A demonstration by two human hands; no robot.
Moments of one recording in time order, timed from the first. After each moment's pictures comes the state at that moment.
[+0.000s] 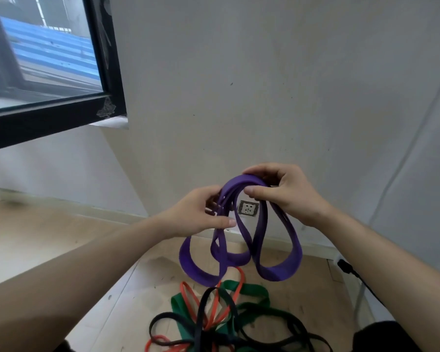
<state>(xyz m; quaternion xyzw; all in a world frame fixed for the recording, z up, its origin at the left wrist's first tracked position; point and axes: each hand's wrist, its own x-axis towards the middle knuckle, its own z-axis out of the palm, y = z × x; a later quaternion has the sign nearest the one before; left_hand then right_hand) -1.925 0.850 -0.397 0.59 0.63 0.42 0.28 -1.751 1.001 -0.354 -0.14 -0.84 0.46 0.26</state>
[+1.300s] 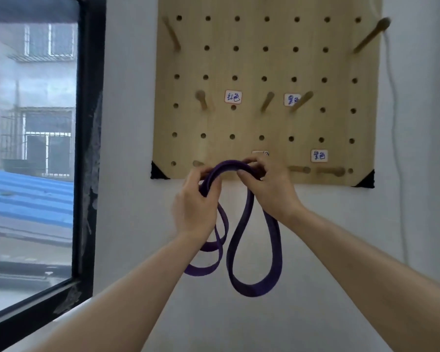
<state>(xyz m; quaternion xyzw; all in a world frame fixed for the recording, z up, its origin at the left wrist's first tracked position) -1.985 1.019 -0.087 0.45 0.52 0.69 -0.23 -1.854 1.109 -0.039 -0.09 -0.80 0.19 0.55</state>
